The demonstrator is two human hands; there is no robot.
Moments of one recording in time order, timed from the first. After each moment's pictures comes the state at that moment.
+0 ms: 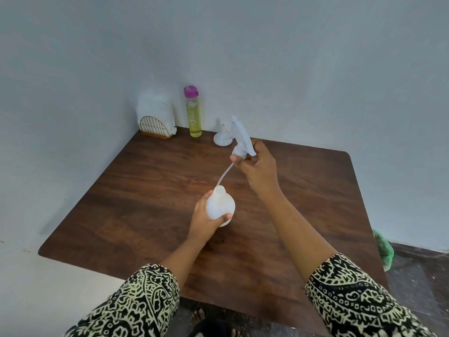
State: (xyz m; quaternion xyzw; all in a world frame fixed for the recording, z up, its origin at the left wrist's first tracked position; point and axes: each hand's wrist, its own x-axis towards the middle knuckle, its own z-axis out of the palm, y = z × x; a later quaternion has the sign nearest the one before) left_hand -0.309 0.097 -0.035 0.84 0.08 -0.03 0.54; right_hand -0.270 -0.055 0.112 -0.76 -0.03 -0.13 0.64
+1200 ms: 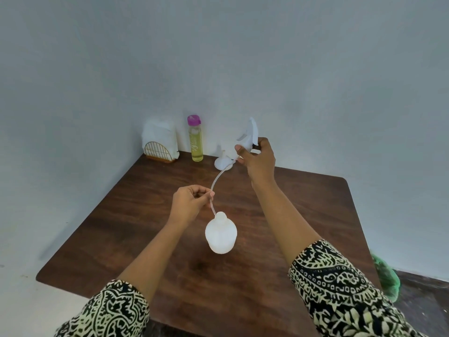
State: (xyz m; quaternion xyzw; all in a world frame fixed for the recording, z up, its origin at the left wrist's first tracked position) left_hand -0.265 0.116 0.094 0.84 0.07 0.04 0.54; right_hand -0.202 -0.050 0.153 -0.70 0.07 -0.14 0.70
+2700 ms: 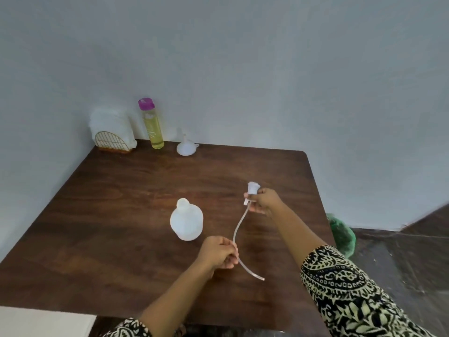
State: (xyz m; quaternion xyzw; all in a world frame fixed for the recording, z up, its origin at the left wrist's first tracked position) left_hand -0.351 -0.011 0.008 0.71 0.17 -0.34 0.59; right_hand -0.253 -0.188 0.024 -0.64 0.32 0.13 0.69
